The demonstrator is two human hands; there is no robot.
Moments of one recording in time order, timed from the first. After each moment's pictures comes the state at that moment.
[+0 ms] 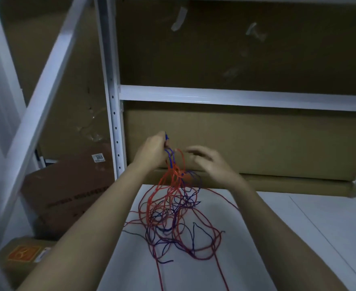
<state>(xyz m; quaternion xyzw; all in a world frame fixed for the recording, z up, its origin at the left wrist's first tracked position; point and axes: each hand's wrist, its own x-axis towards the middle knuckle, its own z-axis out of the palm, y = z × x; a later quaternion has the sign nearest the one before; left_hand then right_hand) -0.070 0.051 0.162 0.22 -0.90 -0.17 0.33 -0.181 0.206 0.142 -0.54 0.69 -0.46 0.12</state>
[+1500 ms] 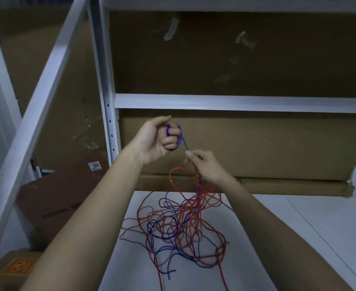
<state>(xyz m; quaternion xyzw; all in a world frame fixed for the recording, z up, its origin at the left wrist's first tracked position) -0.058 0.092 0.223 0.05 -0.53 -0.83 0.16 -0.199 0.184 0.139 -0.48 0.68 -0.55 0.08</state>
